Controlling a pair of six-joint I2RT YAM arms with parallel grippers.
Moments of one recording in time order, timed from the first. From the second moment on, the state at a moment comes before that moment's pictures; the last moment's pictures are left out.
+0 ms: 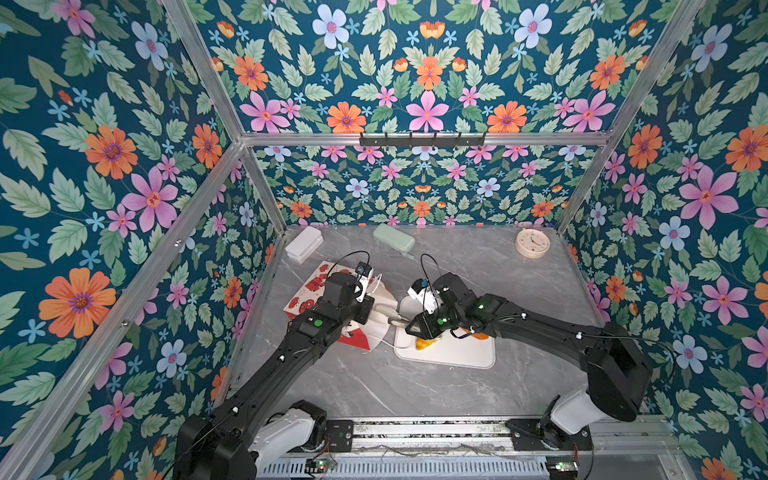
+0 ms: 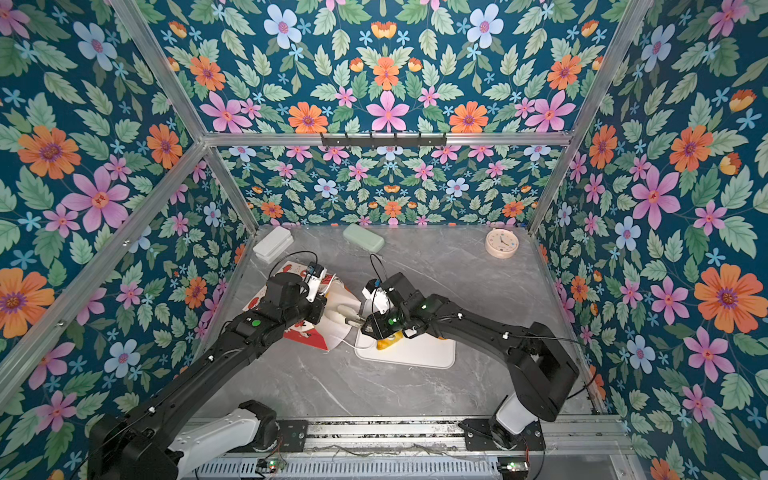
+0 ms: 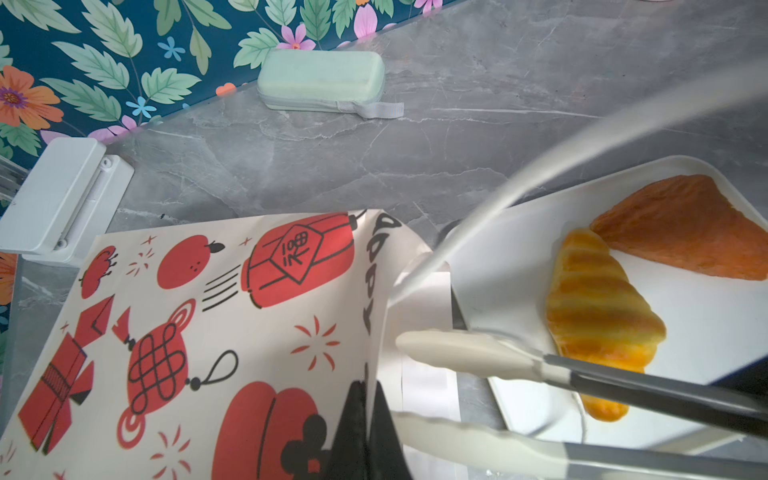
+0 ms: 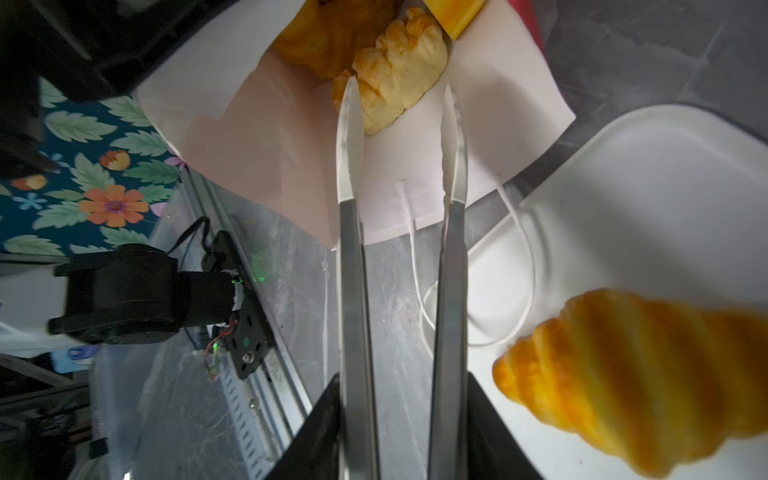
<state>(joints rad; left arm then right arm) -0.48 1.06 0.81 -0.41 -0.06 0.06 0.83 1.59 1.10 -0.33 -0.38 0.31</state>
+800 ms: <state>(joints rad) -0.48 1.06 0.80 -0.41 0.00 0.06 0.91 1.80 1.24 -0.23 0.01 -0.02</state>
